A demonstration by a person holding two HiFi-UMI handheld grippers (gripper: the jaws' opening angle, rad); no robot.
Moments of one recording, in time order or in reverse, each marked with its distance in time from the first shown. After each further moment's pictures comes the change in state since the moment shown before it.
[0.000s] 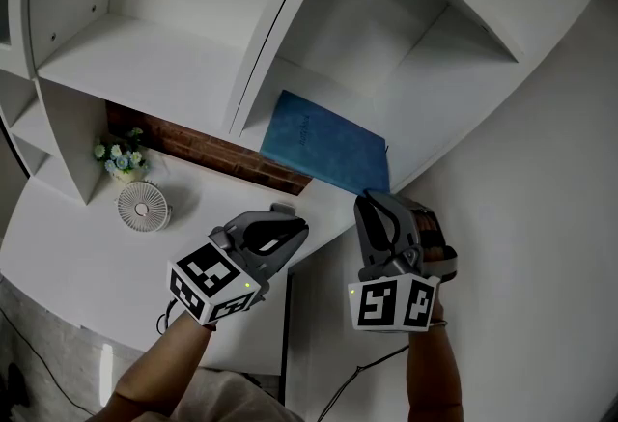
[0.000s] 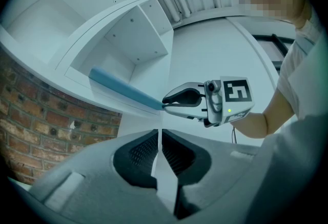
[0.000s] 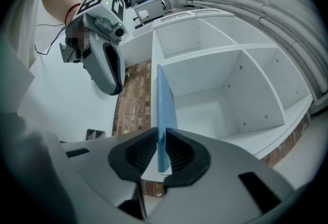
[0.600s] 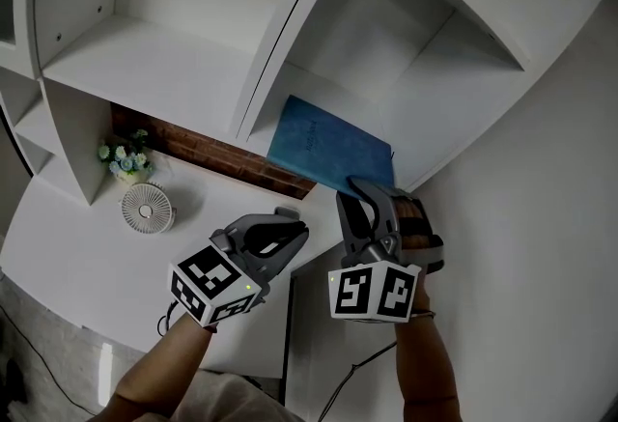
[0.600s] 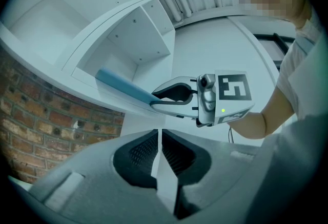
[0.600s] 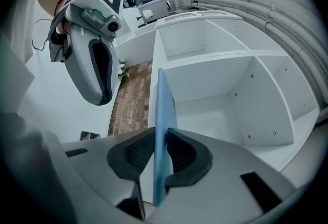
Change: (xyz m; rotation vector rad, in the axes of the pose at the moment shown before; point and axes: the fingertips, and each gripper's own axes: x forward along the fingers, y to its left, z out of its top) left arm -0.005 0.007 -0.001 -0.003 0.004 0.017; right arm 0.031 0.001 0.029 -0.052 -0.010 -0.010
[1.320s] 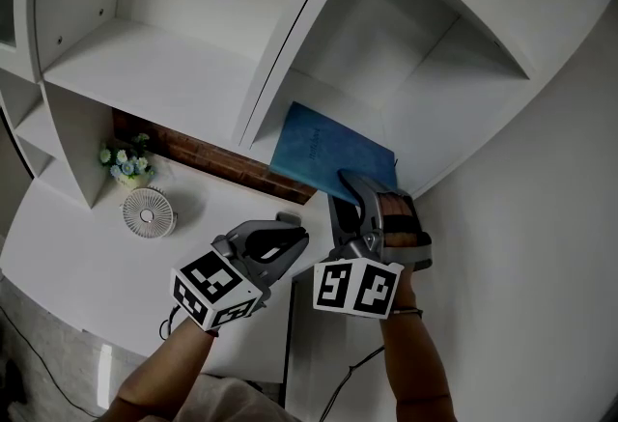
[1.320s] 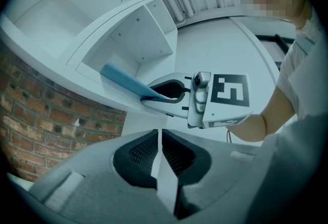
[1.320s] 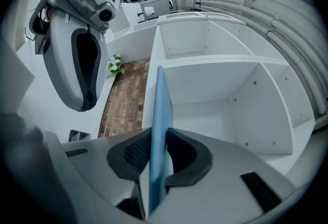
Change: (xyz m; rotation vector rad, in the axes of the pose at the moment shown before) left arm 0.001 0.008 -0.006 -0.014 0.001 0.008; right arm 0.025 -0.003 0.012 -0.048 0.010 -0.077
